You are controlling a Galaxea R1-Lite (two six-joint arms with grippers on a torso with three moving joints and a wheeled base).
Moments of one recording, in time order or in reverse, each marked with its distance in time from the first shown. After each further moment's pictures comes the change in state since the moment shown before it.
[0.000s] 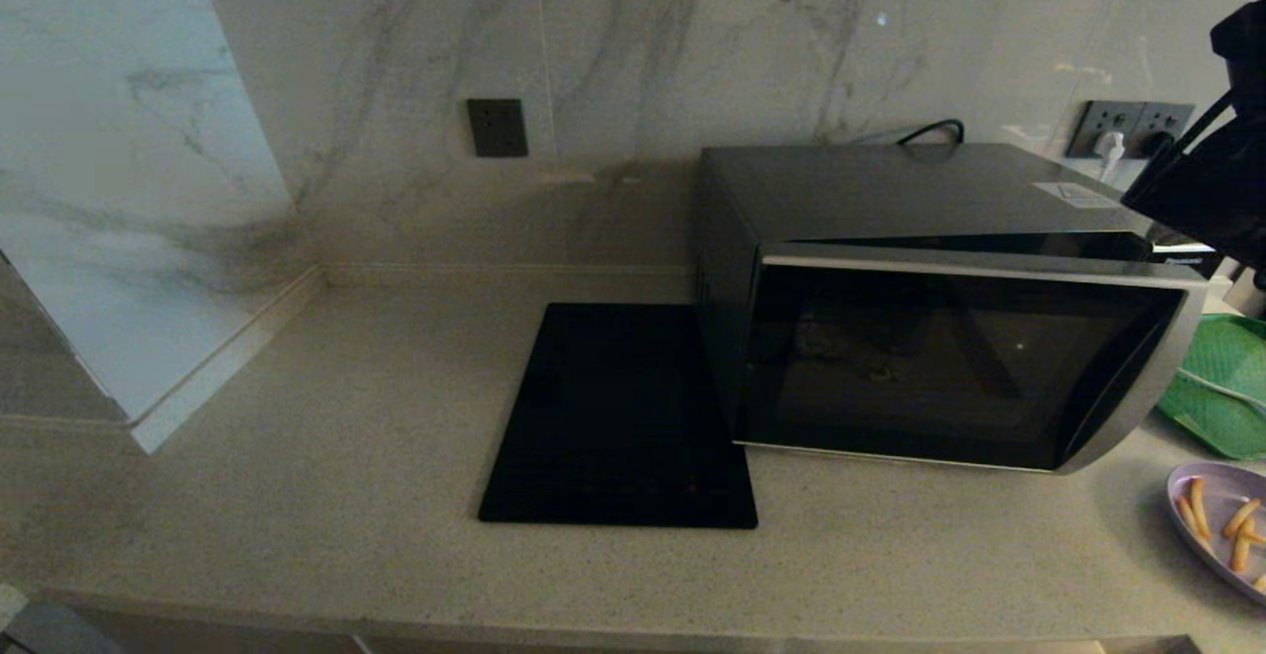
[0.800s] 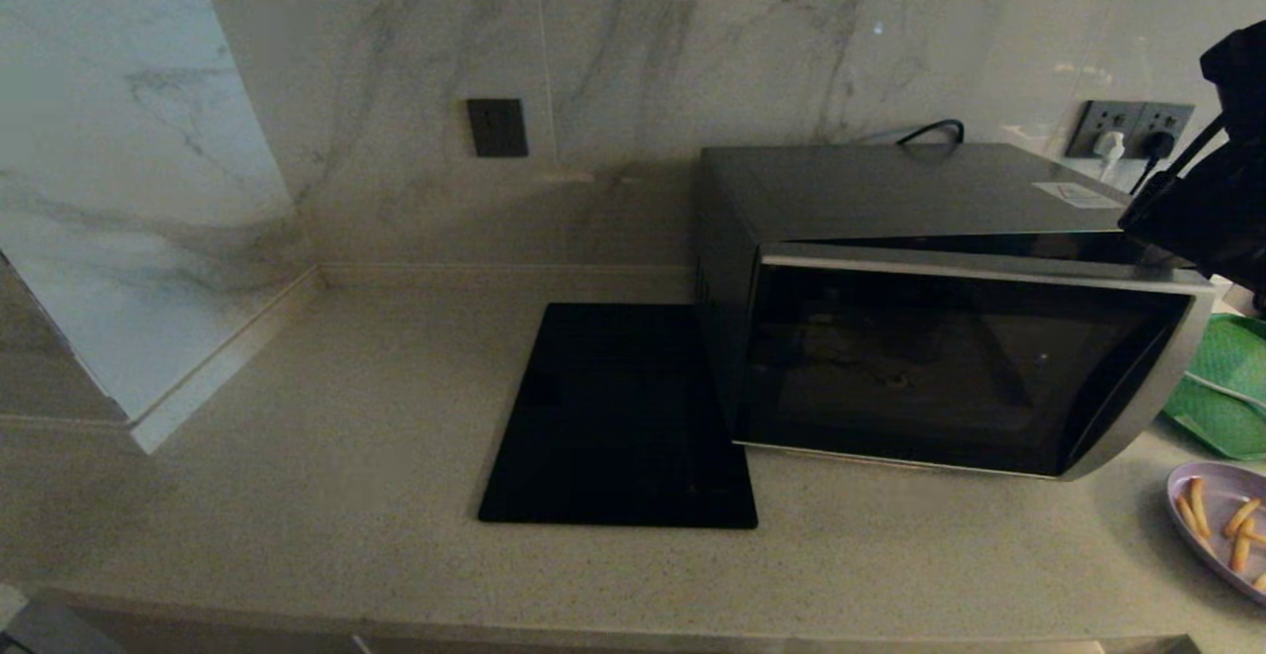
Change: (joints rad) left arm 0.000 0.000 0.000 0.000 0.000 0.001; right arm 0.000 -0.023 0.078 0.003 0.003 0.000
